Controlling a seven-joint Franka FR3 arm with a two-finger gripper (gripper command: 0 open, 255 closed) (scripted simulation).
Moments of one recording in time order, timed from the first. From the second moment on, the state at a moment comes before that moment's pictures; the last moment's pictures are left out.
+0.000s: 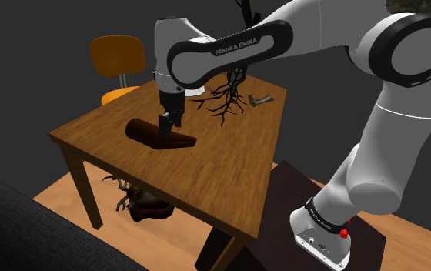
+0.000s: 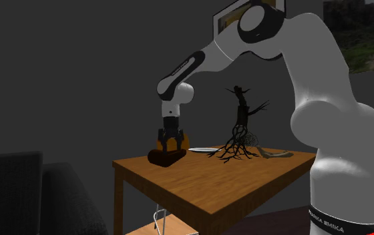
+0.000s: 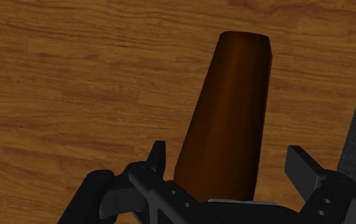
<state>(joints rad) 0.21 0.28 0.31 -1.86 -0.04 2.01 -0.05</state>
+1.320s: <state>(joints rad) 0.21 0.31 0.30 -1.90 -0.05 2.08 -0.04</state>
